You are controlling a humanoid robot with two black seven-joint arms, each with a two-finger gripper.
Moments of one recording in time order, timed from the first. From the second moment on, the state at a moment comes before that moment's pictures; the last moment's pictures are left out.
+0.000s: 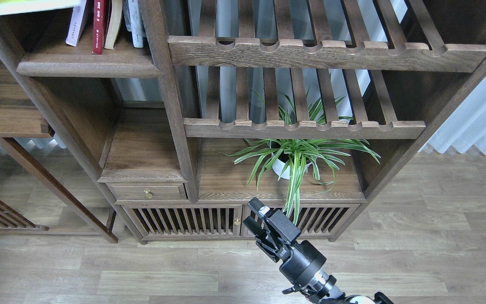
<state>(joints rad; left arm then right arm) -1.10 0.87 -1.02 -1.04 0.42 -0.49 0.10 -0.21 0.01 1.04 1.35 0.15 0.51 -0.29</state>
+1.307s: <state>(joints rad) -1.18 0.36 -1.20 -0.59 0.54 -0.49 -0.06 -0.21 0.01 1.06 1.37 0.16 0.52 -0.29</state>
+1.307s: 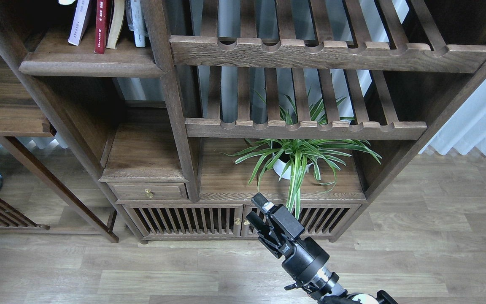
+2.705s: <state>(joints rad) -1.05 0.27 -1.17 -0.57 0.52 -0.49 -0.19 -0.21 0.02 1.06 1.37 0.16 0.56 -0.29</state>
